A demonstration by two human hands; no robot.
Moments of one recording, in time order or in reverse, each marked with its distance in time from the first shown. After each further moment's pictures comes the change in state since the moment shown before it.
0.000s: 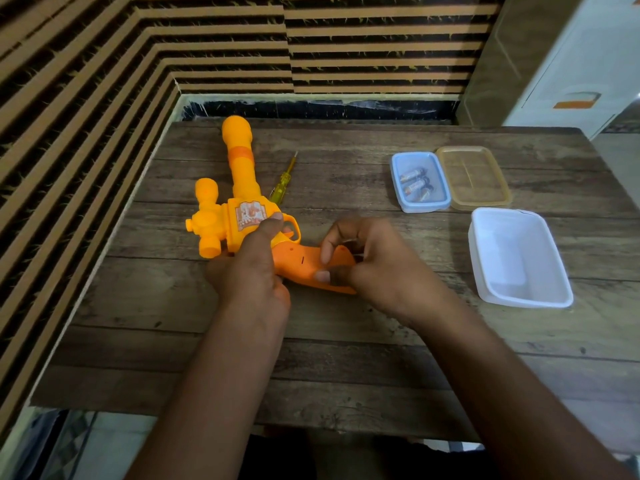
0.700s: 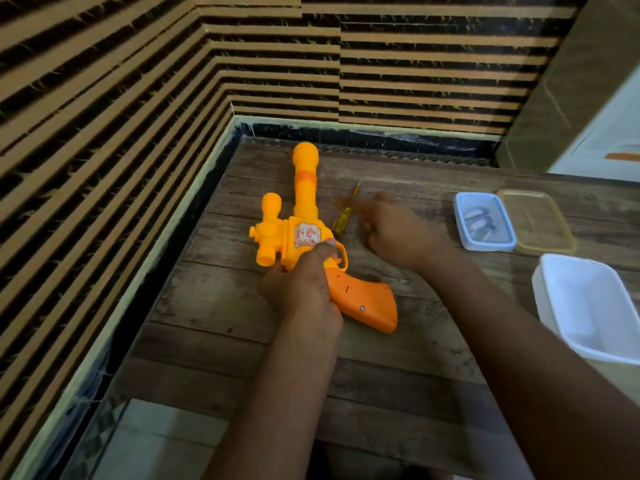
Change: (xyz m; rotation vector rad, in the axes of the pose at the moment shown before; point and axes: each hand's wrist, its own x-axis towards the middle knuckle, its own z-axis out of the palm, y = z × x) left_hand 0.013 0.018 -0.015 -0.066 0.100 0.030; right_hand 0.109 -0.019 0.015 -0.694 -0.037 -0.212
